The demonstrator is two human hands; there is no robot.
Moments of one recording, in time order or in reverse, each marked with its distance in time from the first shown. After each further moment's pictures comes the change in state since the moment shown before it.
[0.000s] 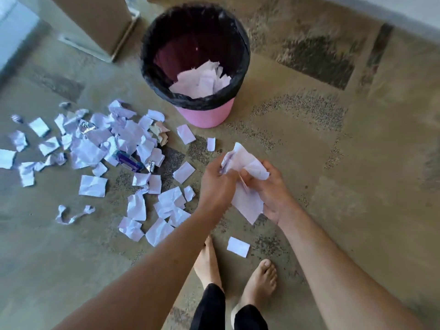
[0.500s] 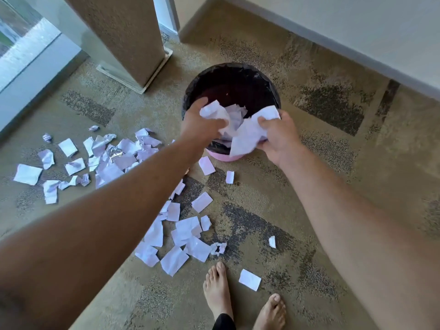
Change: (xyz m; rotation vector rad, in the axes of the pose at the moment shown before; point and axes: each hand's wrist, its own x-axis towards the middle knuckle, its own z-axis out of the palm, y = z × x) left_hand 0.137 0.172 -0.120 -0.038 0.084 0.094; right_hand 0.091 -0.189 0.138 -0.069 0.242 -0.093
